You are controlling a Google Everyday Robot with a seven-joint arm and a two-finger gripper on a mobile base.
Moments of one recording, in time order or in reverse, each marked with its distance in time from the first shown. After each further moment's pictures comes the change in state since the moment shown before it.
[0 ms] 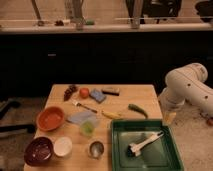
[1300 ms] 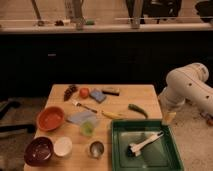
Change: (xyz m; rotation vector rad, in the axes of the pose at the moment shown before) arm -0.003 -0.007 -0.001 0.014 -0.035 -0.004
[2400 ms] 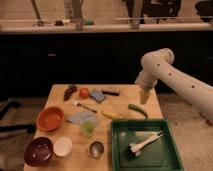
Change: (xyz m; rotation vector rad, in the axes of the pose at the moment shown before) arm -0.097 -0.117 0.042 0.033 -0.067 -0.168
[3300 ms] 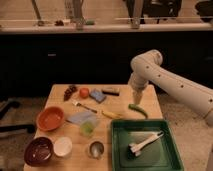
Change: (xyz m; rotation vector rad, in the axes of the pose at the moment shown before) arm -0.025 -0.004 0.009 0.004 0.016 -0.042
